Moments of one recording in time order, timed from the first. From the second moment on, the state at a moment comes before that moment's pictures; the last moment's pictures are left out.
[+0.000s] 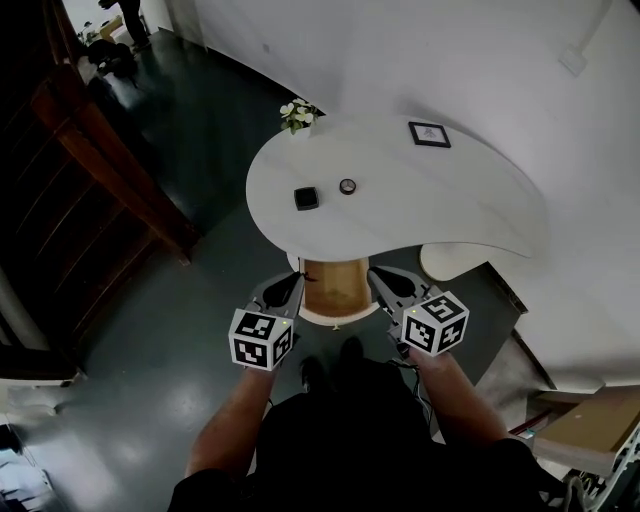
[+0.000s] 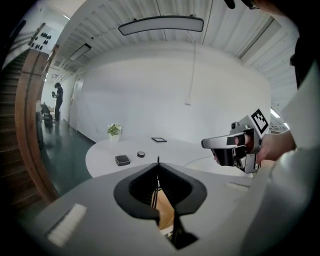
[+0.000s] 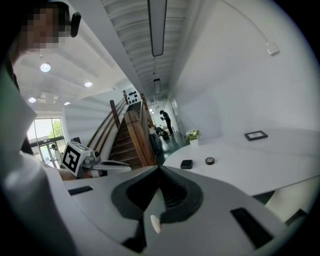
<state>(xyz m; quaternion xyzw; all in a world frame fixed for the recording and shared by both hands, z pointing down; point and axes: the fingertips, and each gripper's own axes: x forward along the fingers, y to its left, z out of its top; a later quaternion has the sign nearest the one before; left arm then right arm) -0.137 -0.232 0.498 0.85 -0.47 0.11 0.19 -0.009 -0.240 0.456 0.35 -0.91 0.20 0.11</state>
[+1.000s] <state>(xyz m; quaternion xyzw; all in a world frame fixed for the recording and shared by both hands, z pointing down) -0.057 -0.265 0.672 0.84 -0.38 0.27 0.28 0.039 -0.273 0.584 0.34 -0.88 0.29 0.15</state>
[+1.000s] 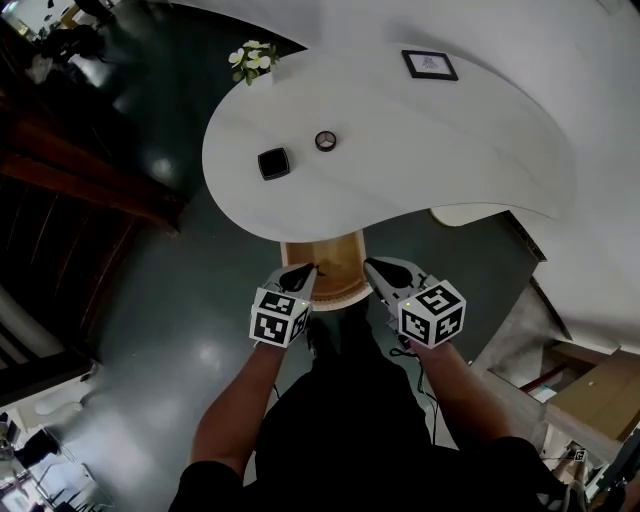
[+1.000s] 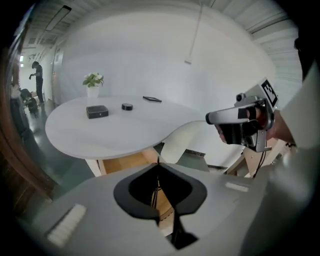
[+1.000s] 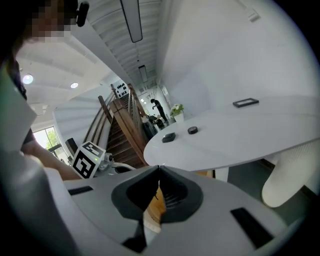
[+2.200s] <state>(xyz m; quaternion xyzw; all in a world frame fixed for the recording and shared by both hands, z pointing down) -0.026 -0.251 0.821 0.80 -0.16 0.55 0.17 0.056 -0.281 0.634 0.34 -0.87 0.32 0.17</state>
